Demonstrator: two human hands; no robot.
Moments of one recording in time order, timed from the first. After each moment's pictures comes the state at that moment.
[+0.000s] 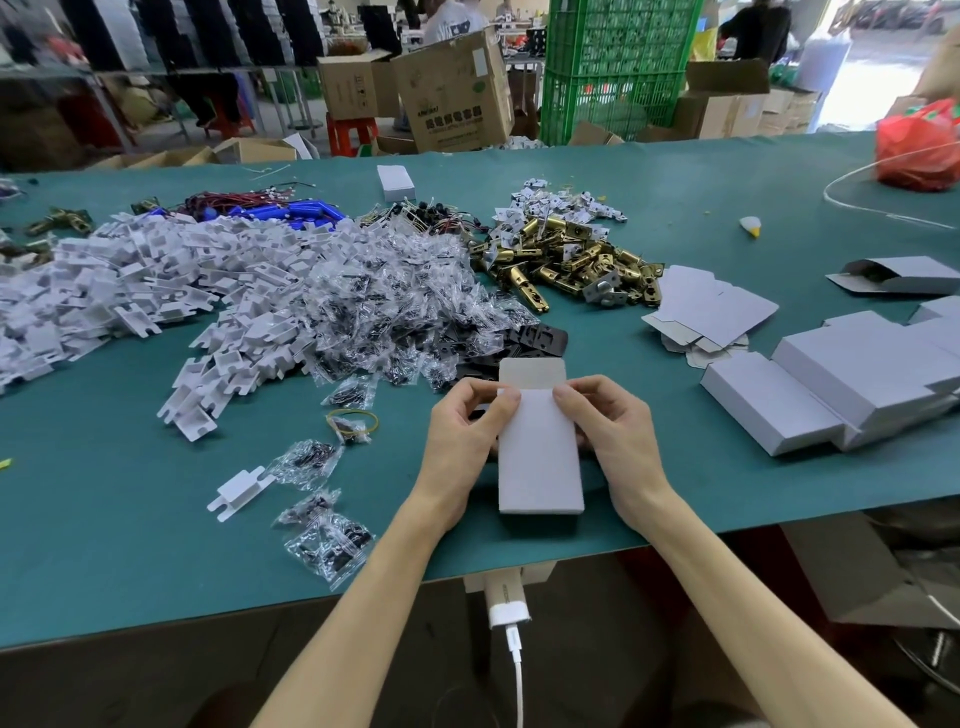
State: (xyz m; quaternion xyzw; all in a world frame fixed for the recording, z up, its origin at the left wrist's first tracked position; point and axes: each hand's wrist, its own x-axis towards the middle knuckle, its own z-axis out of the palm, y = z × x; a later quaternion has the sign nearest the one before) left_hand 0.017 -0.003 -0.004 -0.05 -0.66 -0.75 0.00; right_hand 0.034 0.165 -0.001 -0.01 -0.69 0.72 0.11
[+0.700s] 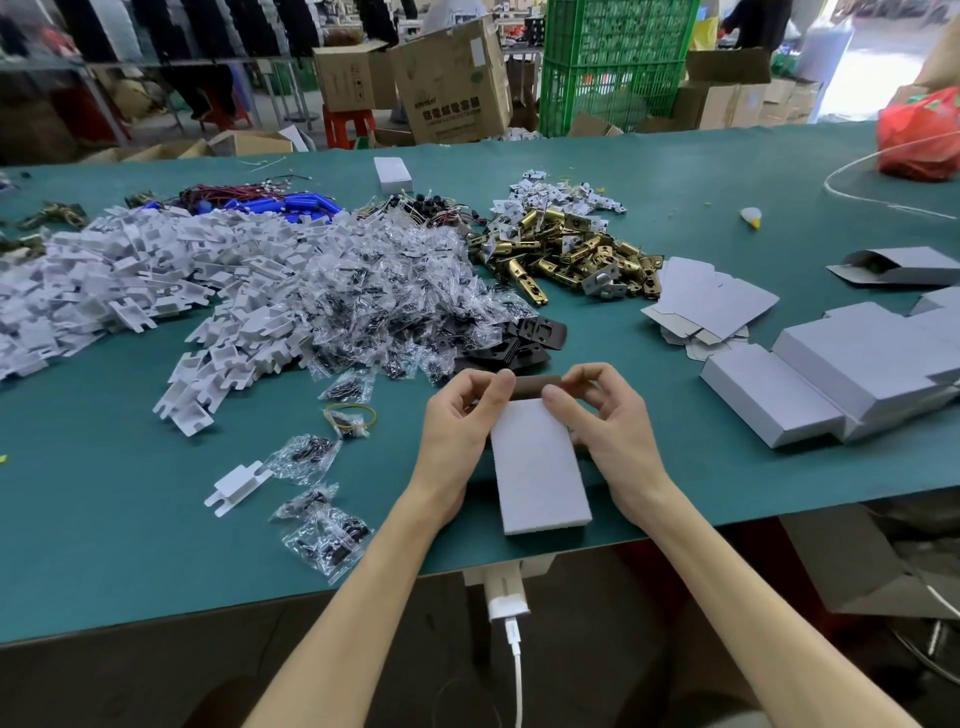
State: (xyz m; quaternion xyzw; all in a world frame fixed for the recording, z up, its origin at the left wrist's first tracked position) left_hand 0.021 -0.003 0.004 -0.07 -0.64 -0.76 0.01; right_hand 0.035 0.165 -0.001 0.03 -0.69 0.72 0.11
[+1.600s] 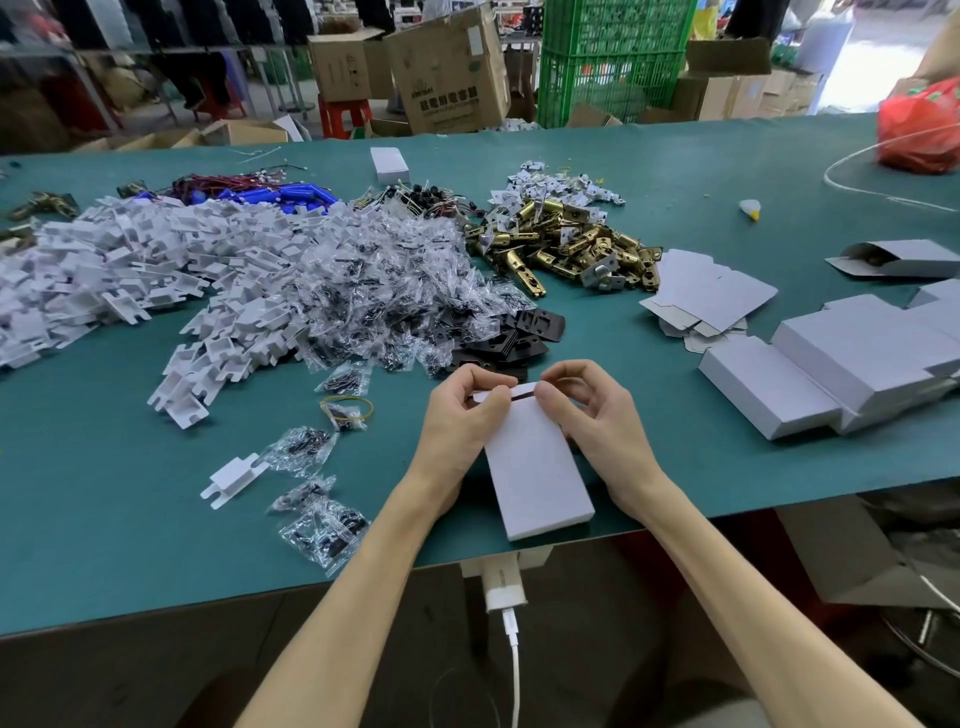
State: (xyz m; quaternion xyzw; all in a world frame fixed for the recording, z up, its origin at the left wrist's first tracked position) left_hand 0.023 -0.004 0.006 -0.05 -0.68 -0.73 -0.02; right_hand 0.039 0.162 0.003 0.05 -0.71 0.70 0.08
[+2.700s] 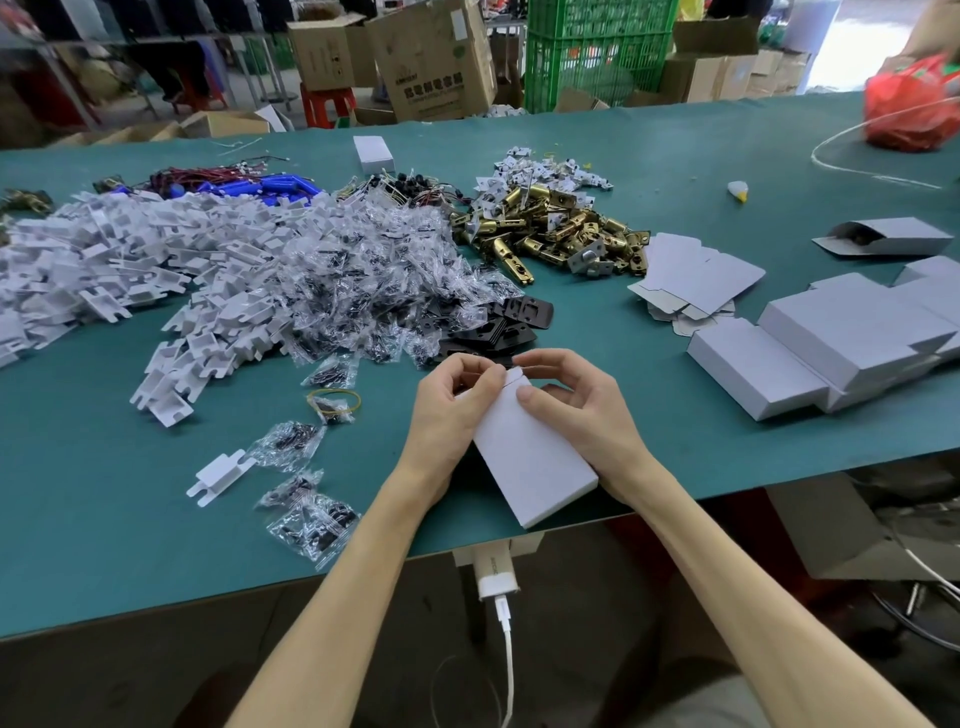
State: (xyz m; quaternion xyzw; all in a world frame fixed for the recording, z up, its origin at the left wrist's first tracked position) left_hand 0.019 -0.002 0.001 -0.06 -0.69 -0.72 0.00; right_hand 0.041 0.163 0.001 0.08 -0.69 0.72 0.04
